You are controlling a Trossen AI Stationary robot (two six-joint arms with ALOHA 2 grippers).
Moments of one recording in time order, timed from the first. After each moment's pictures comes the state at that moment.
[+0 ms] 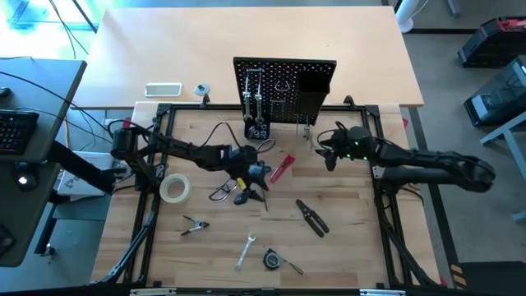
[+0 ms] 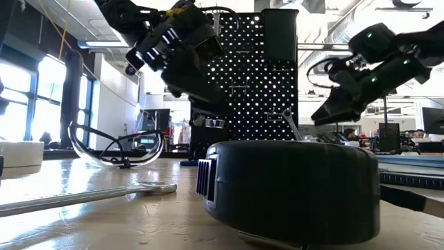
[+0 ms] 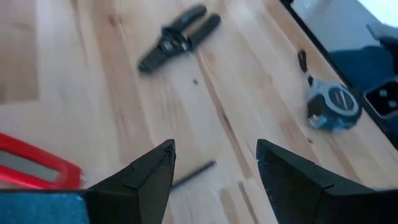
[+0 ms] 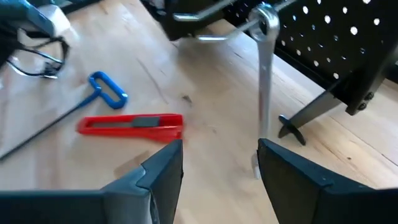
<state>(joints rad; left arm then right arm) 0.06 1.73 0.95 0.05 0.49 0.11 -0.50 0.89 0.25 0.13 -0.08 0.15</state>
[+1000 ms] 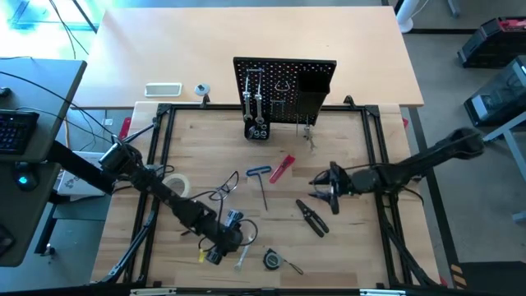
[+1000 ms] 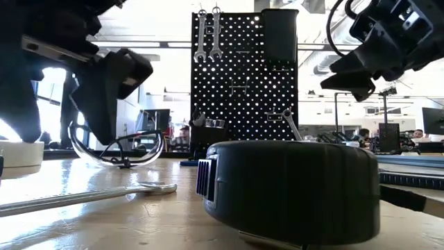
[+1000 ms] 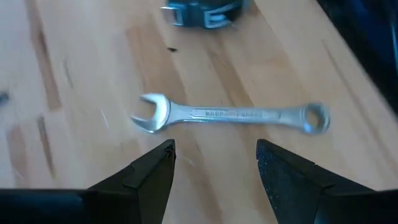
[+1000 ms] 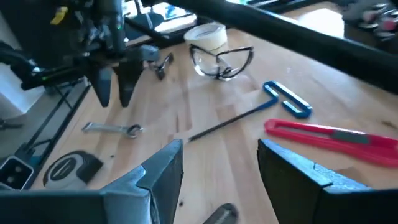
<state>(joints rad) -0.58 1.74 0.95 -0.15 -0.10 -0.15 0.33 0.98 0.25 0.40 0.32 0.38</state>
